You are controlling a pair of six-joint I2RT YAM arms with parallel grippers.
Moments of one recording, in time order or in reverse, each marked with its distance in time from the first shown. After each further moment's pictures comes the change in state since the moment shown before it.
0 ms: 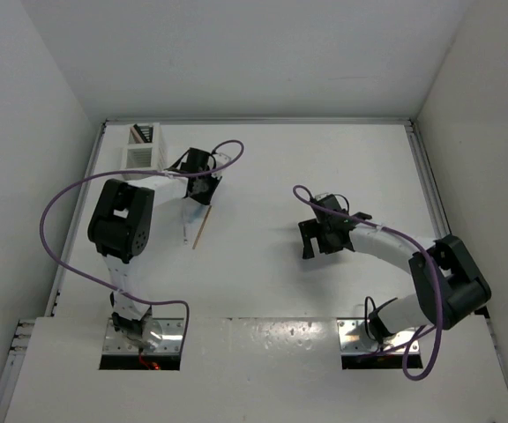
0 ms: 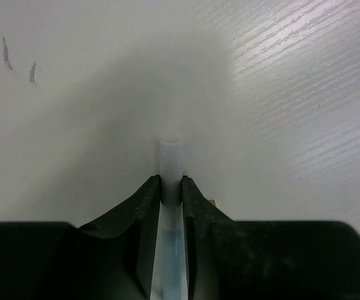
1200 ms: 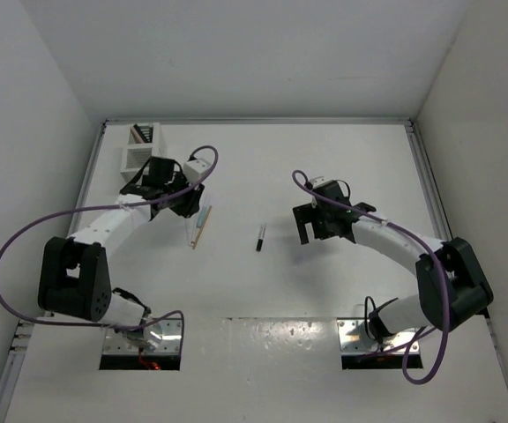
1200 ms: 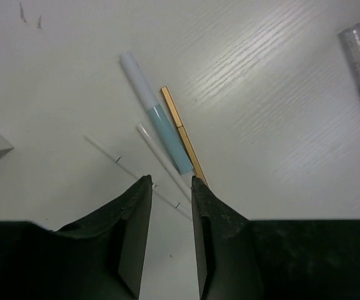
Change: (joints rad) left arm 0.117 -0.524 -0.285 -0.127 0.304 0.134; right arm -0.023 -0.014 0.105 0.026 -0.085 -0.062
